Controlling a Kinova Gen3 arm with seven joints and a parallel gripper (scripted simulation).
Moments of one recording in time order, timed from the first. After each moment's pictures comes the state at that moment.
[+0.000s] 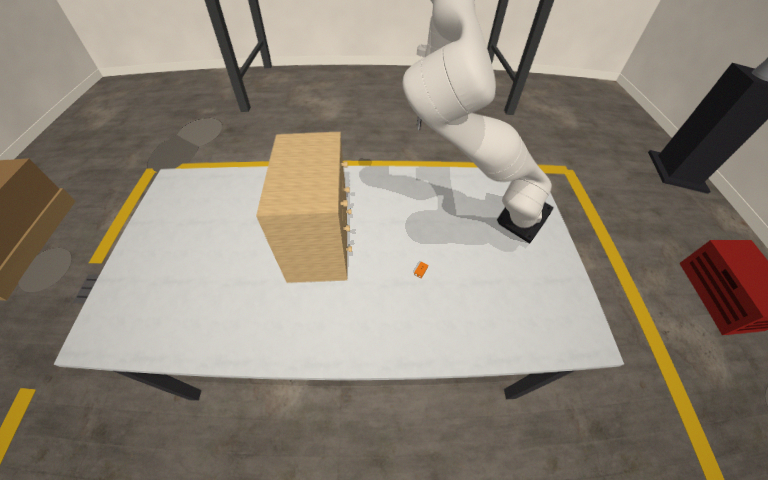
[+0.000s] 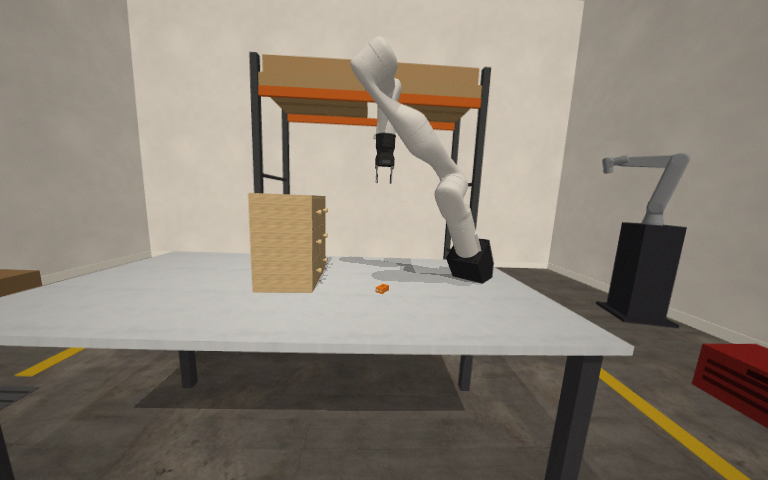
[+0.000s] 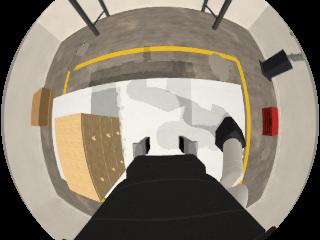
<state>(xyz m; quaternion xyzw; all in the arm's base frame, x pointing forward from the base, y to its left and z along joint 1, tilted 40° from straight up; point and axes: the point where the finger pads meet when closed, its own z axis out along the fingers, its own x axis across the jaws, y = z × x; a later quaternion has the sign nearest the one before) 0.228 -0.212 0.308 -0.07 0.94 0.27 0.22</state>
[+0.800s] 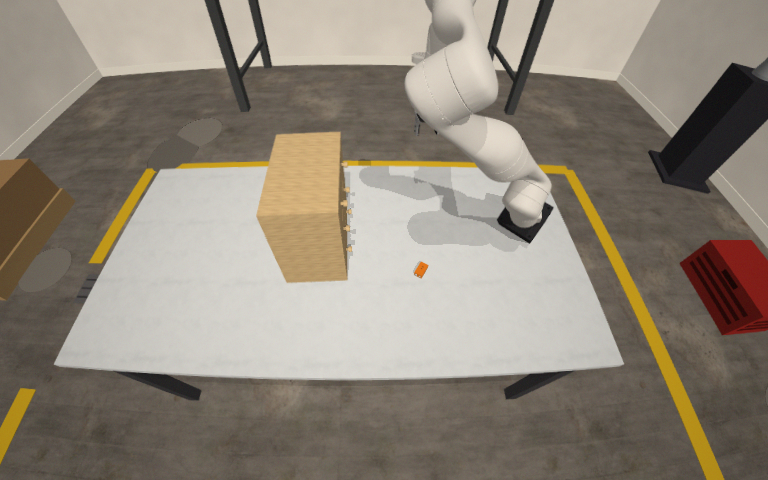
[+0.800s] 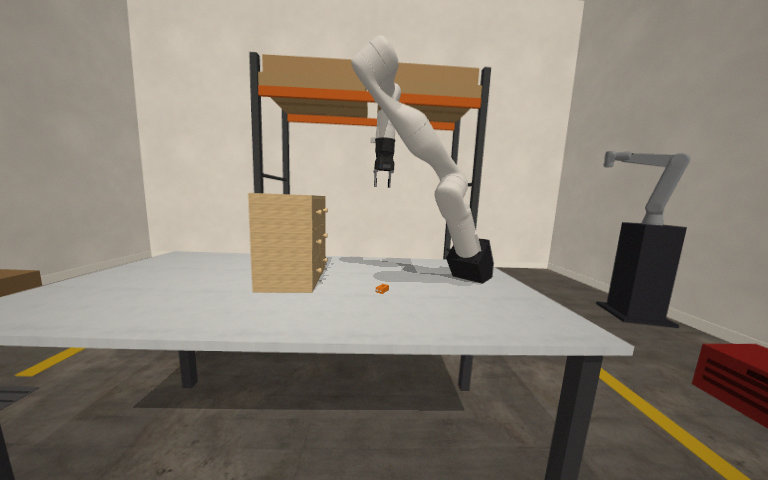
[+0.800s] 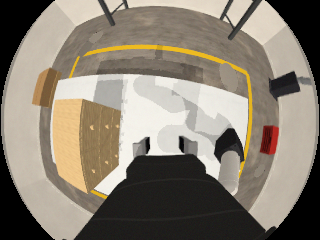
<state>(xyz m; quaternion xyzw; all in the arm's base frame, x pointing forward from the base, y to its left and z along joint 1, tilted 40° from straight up) 0.239 -0.204 0.297 -0.14 0.93 0.25 0.24</state>
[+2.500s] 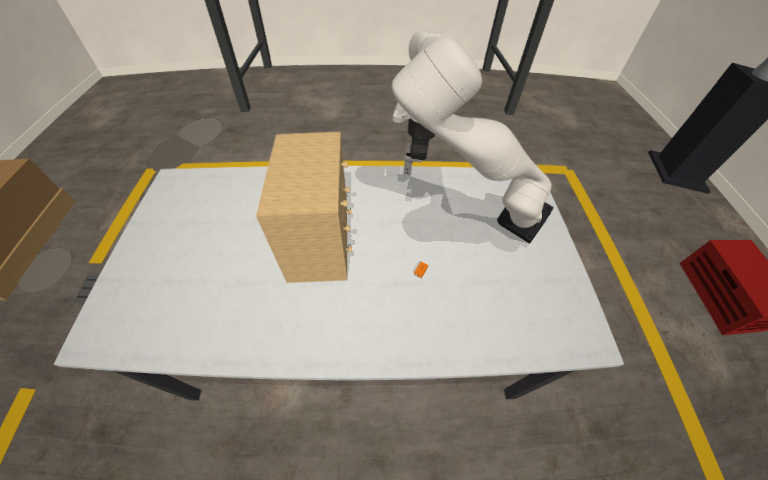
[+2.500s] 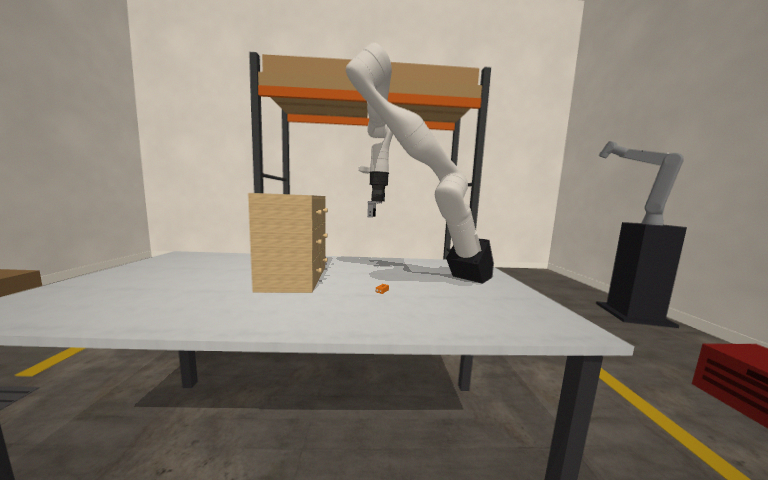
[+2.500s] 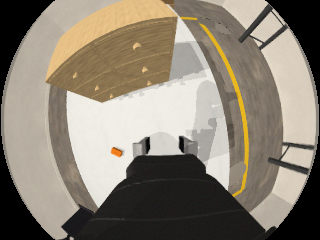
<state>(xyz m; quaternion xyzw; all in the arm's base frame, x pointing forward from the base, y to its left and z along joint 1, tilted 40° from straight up) 0.319 -0.136 0.223 -0.64 0.68 0.07 0.34</state>
